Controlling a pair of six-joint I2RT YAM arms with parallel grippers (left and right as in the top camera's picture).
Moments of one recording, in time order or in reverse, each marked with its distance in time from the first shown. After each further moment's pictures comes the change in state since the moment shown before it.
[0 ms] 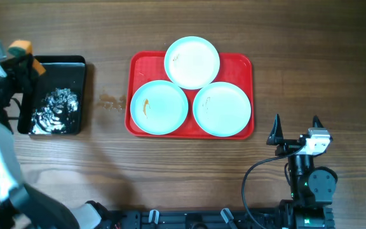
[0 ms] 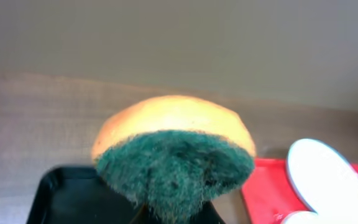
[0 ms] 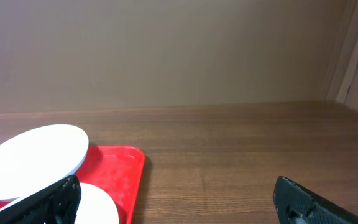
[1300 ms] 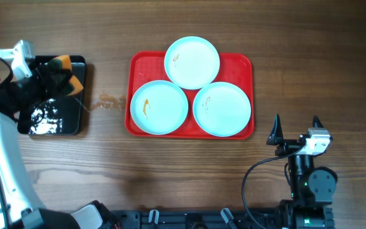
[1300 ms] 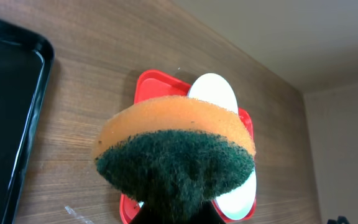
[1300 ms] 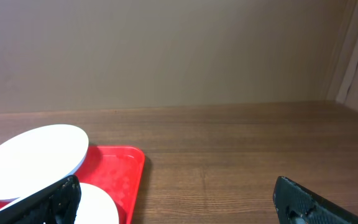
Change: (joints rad) left arm -0.169 -0.066 0.225 -0.758 -0.024 -0.179; right arm 0.000 0.000 0.000 0.000 0.000 0.000
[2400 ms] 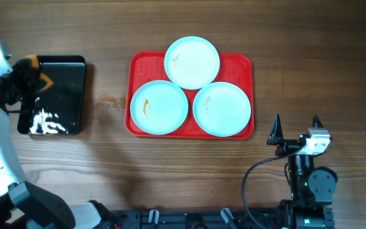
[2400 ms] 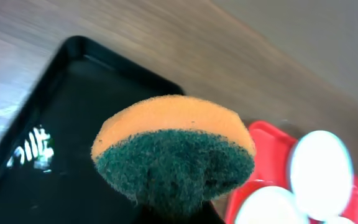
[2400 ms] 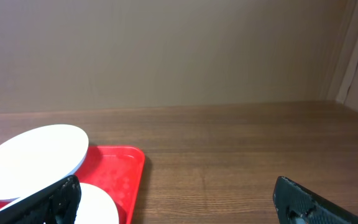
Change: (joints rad) left arm 0.069 0.117 -0.002 0.232 -0.332 -0.039; right arm 0.000 0.000 0.000 0.004 0.000 0.001
